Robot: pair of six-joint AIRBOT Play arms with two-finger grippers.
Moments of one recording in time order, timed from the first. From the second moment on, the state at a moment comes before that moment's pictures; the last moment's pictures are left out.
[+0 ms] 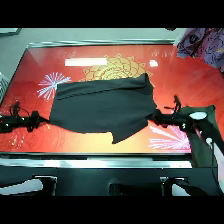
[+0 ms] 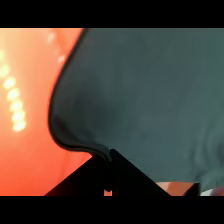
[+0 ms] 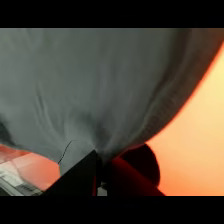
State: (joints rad) left arm 0.55 -1.44 0.91 0.73 -1.20 -1.18; right arm -0.18 -1.26 0.74 -0.50 1.00 1.12
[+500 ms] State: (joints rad) left arm 0.37 -1.34 1.83 0.94 -1.24 -1.43; right arm -0.04 -1.22 1.69 -1.01 1.07 1.40
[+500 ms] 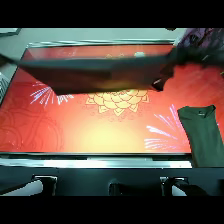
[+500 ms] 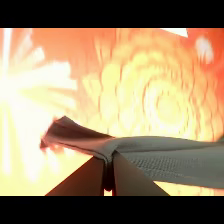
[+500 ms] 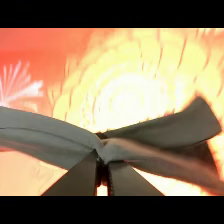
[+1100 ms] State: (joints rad) left arm 0.34 -0.86 1.93 1.36 -1.28 -1.69; right arm -0.03 -0.84 2.08 -1.30 1.31 1.64
